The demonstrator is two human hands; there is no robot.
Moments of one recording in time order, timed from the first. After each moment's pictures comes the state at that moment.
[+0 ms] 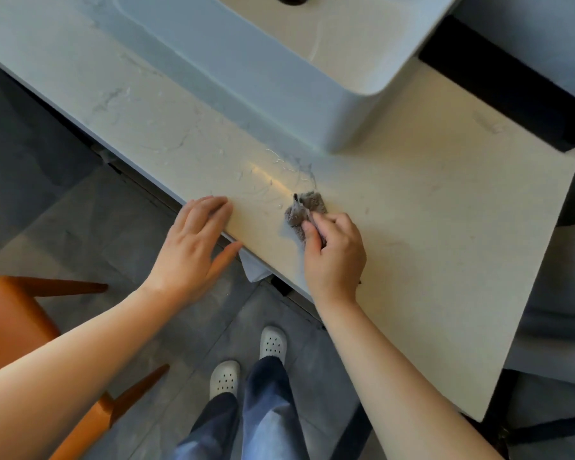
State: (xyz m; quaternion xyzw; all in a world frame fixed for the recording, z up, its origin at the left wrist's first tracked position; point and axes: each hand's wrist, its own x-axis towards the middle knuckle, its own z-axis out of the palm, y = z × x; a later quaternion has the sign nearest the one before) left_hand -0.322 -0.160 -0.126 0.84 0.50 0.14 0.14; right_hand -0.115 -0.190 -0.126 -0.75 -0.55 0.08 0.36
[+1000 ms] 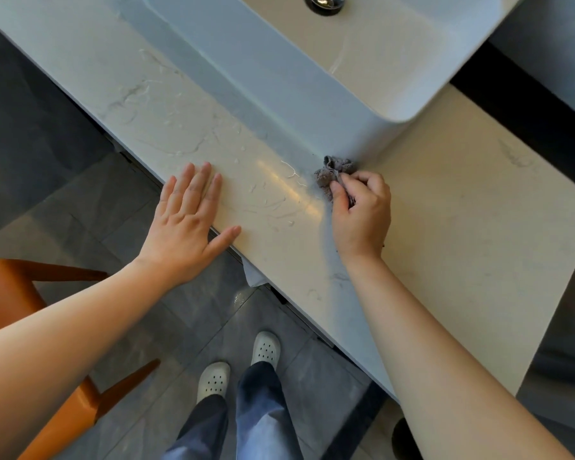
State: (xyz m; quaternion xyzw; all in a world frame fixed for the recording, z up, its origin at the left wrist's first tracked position) left_hand -0.335 -0.123 -0.136 0.80 0.59 0.04 0.11; right_hand -0.081 -0.100 -0.128 -0.73 -0.57 0.08 0.38
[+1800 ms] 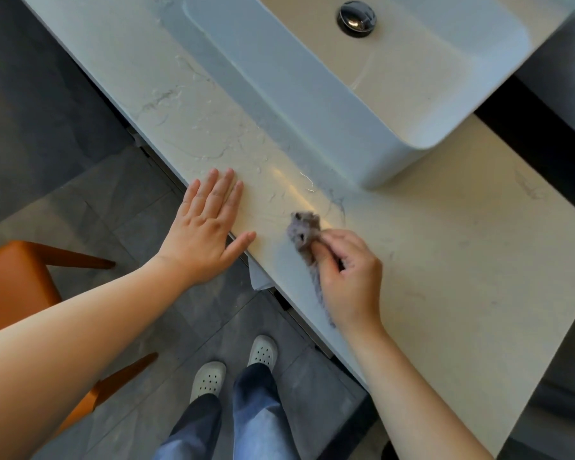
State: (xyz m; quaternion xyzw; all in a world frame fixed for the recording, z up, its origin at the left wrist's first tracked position) left_hand -0.336 -0.123 -0.134 0.80 0.59 0.03 0.12; right_hand -0.118 -0.165 -0.084 -0.63 -0.60 0.28 0.40
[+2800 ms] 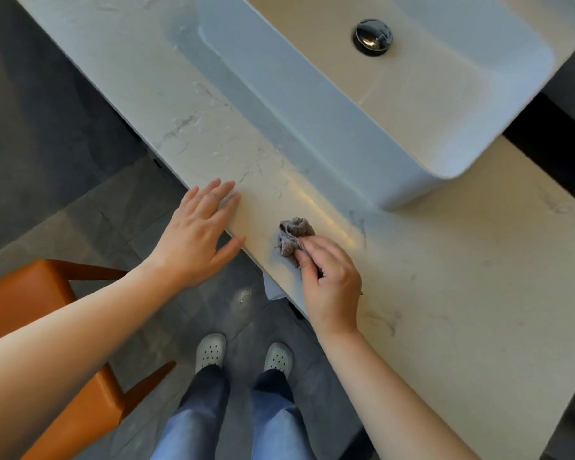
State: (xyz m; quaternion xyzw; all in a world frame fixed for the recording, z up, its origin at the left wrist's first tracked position) left_hand -0.380 -0.094 -0.111 0.82 0.56 0.07 0.13; right_hand -0.164 -0.143 -0.117 -0.64 -0.64 0.18 0.37
